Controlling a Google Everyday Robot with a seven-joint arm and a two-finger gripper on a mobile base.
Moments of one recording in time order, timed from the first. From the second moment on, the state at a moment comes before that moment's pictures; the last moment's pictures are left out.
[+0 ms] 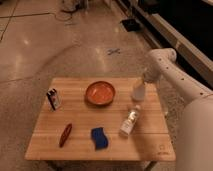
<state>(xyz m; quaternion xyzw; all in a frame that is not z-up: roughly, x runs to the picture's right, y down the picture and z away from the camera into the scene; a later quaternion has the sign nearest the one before) 0.244 -0.020 0.889 -0.13 -0.23 -0.73 0.63</state>
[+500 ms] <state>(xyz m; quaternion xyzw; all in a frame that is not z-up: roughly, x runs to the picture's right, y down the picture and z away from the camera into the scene) 0.242 -0.025 0.913 -0.13 -0.22 -0.72 0.64</state>
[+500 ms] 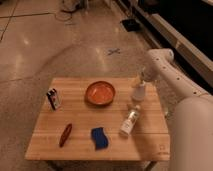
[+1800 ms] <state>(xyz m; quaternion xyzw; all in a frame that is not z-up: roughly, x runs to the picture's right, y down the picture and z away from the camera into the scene) 0.235 -0.010 0.939 -0.19 -0.21 -0.72 0.63</state>
